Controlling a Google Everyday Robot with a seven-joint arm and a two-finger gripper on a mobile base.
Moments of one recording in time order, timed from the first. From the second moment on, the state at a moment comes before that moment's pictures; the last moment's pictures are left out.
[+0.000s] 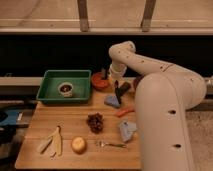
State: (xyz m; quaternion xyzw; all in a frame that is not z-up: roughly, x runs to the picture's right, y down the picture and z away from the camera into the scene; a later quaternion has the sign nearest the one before) arm 0.077 -0.054 0.904 -0.25 0.08 0.46 0.85
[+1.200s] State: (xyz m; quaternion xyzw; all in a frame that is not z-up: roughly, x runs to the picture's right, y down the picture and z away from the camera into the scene) arm 0.037 -0.062 0.917 -0.27 0.06 0.42 0.86
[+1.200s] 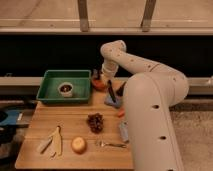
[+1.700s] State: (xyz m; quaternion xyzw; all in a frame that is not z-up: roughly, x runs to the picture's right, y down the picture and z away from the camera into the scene) arm 0.042 -0.094 0.943 -0.28 0.08 0.41 0.87
